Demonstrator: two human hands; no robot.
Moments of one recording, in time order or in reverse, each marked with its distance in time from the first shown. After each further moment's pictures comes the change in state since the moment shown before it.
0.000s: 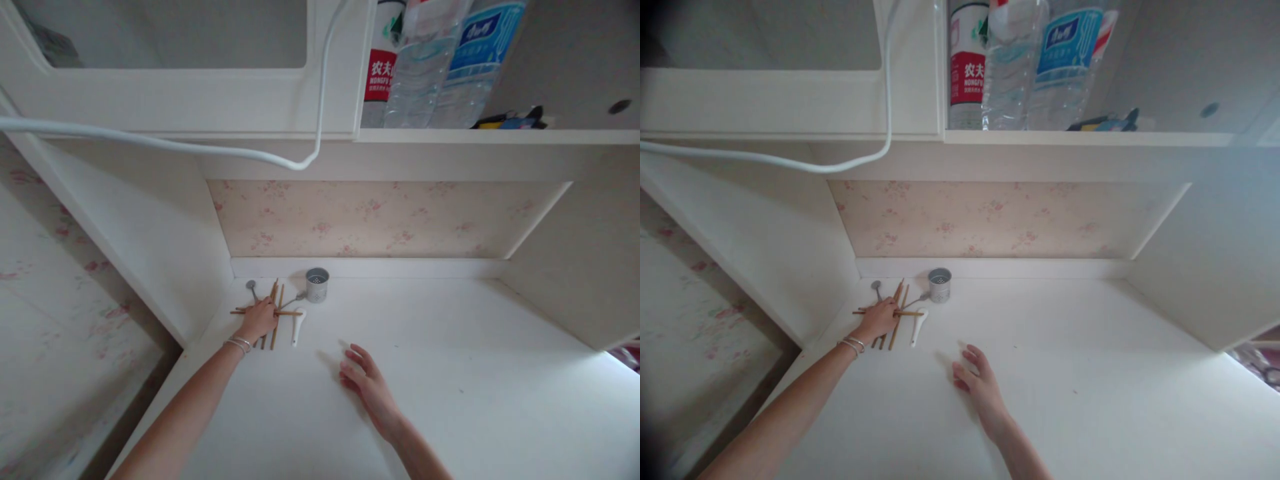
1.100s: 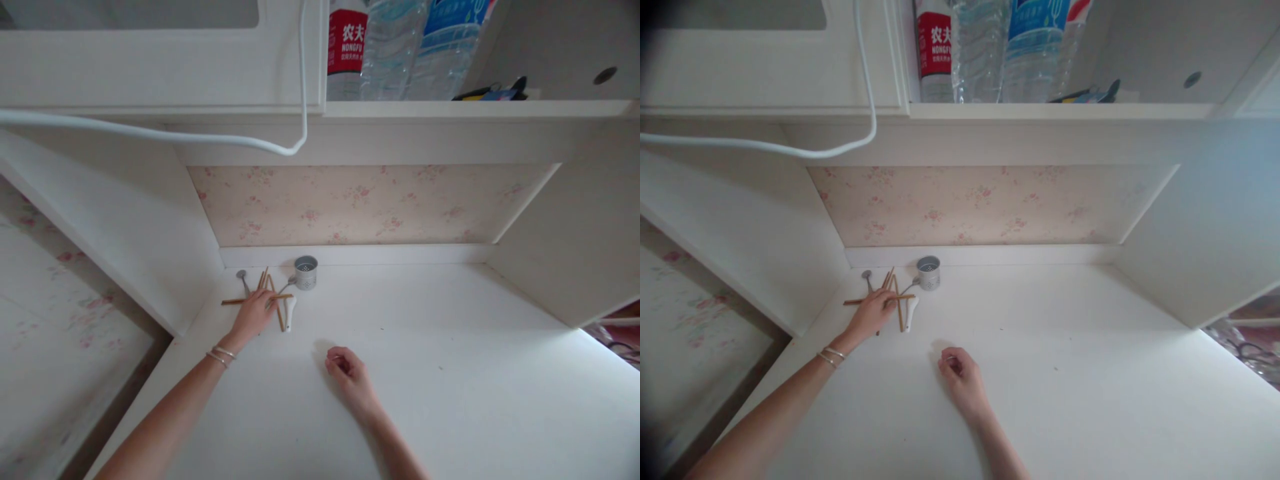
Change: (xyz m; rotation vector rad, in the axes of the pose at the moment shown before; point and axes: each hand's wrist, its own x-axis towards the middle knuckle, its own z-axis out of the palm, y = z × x) left_hand -0.043 0.044 -0.014 -0.196 0.184 0.135; right_hand -0.006 0.023 -0.010 -0.324 -0.097 -0.317
